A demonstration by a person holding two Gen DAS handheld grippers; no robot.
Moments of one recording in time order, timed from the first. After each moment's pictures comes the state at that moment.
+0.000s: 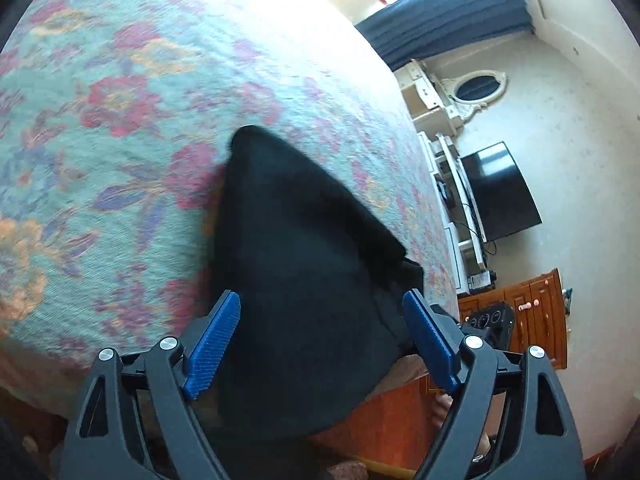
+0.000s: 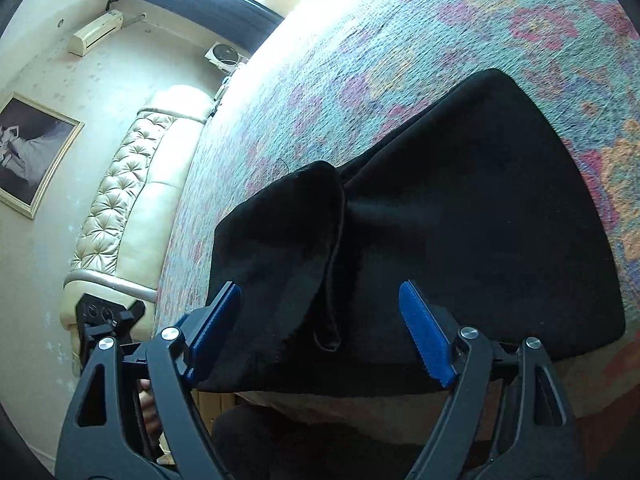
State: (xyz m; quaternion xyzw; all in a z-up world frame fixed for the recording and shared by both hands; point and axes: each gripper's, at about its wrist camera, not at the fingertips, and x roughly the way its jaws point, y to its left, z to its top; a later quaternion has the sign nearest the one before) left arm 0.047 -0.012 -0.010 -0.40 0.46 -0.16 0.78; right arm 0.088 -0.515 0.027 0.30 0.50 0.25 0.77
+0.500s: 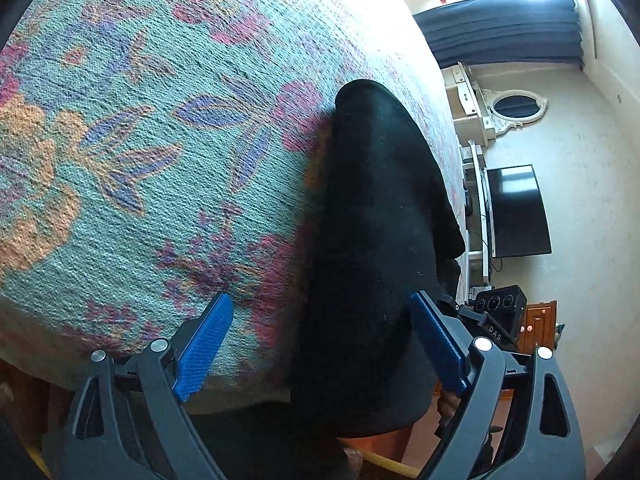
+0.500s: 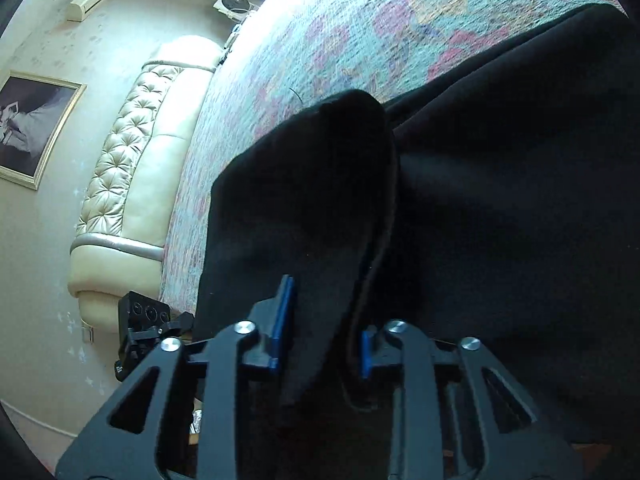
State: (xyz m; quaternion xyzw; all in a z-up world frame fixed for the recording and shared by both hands) left arm 0.047 -0.001 -0.069 -0.46 0.51 -0.13 0.72; right arm 0.117 -0.467 0.000 0.27 0.56 0.30 0.72
